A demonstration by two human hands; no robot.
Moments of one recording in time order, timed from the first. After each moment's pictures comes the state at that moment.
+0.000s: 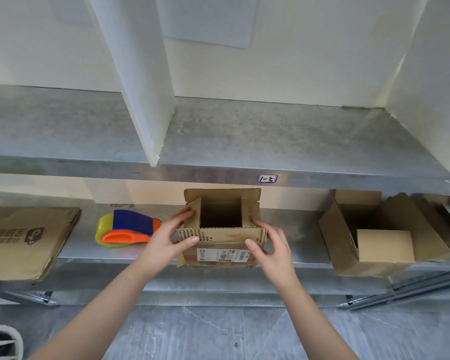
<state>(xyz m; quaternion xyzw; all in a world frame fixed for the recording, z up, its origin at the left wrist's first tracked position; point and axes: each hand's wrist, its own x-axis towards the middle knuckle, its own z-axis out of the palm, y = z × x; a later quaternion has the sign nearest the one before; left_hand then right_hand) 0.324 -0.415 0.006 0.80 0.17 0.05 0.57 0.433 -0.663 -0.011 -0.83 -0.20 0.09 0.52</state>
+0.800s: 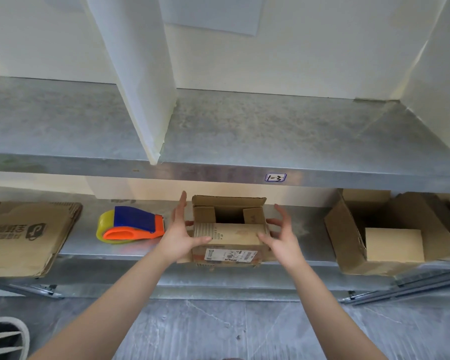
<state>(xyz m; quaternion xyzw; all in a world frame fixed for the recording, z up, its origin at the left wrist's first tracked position) 0.356 -0.422 -0.011 0.82 0.23 0.03 0.52 0.479 -0.661 -0.032 -0.82 -0.12 0.20 0.52</state>
